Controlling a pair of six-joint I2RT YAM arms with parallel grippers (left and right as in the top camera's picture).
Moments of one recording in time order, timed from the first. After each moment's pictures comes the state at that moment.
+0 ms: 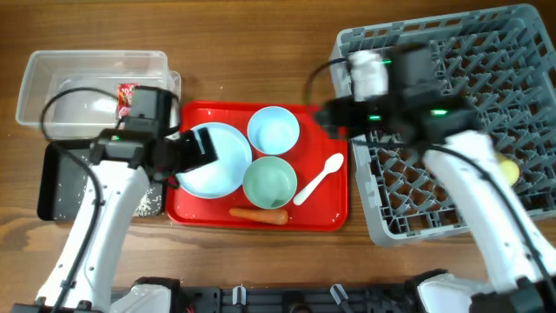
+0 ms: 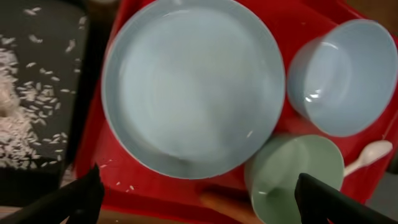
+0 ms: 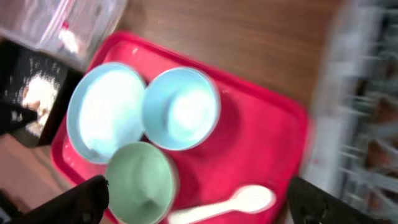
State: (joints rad) left arm -0.10 1.33 1.06 -1.00 0.11 -0.47; right arm 0.35 1.47 1.31 -0.81 -0.32 0.08
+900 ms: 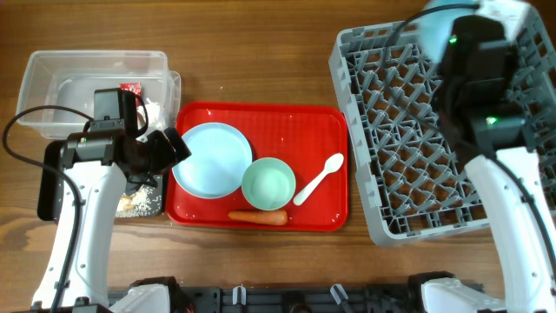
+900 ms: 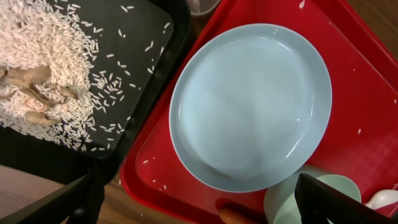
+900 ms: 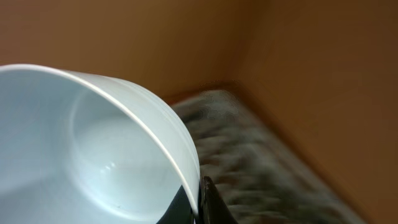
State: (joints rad) left arm 0.07 1.33 1.06 -1.04 0.09 -0.49; right arm 0.10 1.36 1.35 -0.46 0.84 0.08
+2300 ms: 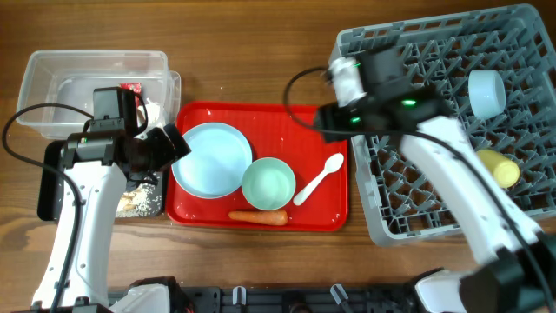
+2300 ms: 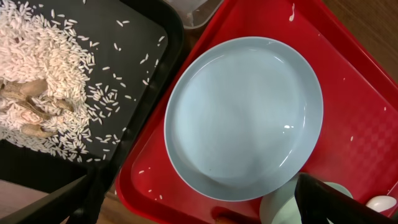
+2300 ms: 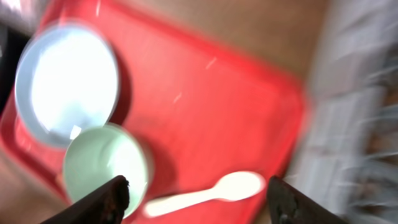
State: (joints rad) left arm 0.07 1.33 1.06 -1.01 0.09 -0.49; right arm 0.43 1.60 1.34 -0.87 -0.23 0.06
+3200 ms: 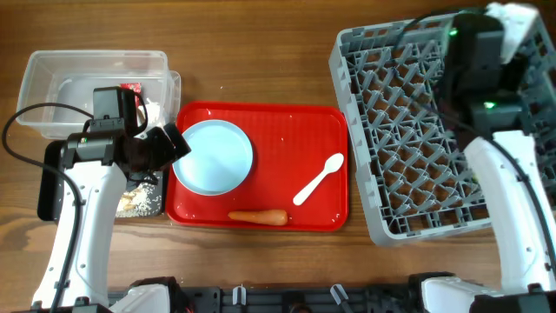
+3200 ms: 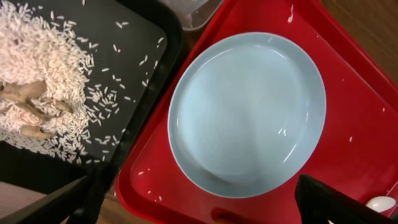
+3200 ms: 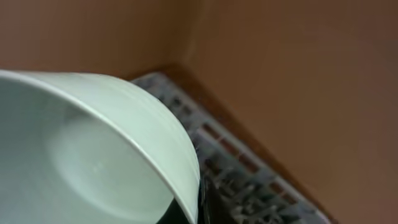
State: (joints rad) left arm 0.07 1.33 1.06 -1.00 0.09 -0.49; right arm 0.08 1.42 1.35 -0.52 0.89 0.10
